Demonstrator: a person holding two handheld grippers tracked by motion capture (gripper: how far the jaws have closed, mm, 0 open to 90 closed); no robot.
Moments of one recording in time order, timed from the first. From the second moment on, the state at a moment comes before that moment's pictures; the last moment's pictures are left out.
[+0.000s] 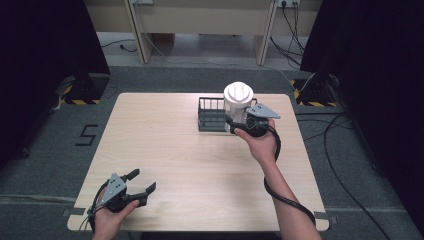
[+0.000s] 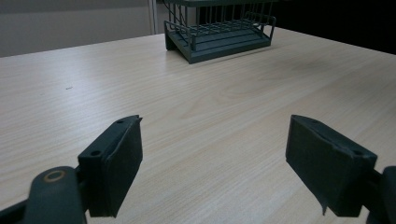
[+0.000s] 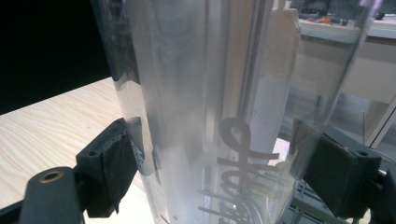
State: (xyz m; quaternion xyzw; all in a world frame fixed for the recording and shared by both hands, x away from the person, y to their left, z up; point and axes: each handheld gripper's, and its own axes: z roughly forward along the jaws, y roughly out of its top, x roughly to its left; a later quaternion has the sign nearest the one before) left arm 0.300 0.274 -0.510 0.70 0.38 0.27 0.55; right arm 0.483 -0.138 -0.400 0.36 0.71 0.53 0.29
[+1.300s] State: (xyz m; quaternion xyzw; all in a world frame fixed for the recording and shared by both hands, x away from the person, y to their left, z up) left arm 0.301 0.275 -0.511 0.69 0.38 0.27 0.55; right arm 0.536 -0.122 -0.381 0.38 0.69 0.53 0.30
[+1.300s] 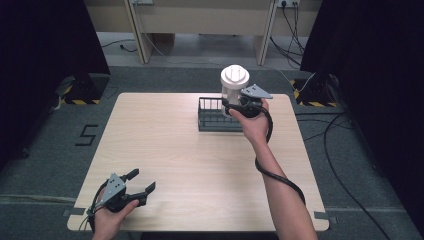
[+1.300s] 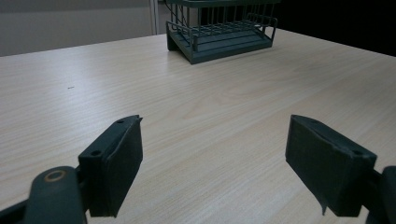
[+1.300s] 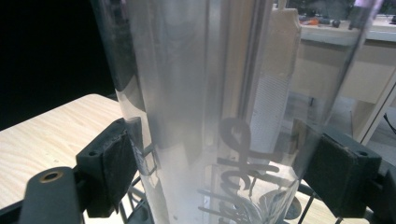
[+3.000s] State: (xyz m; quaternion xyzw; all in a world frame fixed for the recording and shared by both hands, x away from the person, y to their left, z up) left arm 0.302 0.275 -0.510 0.69 0.38 0.26 0.55; right arm 0.588 -0.112 -0.411 0.44 0.69 0.50 0.30
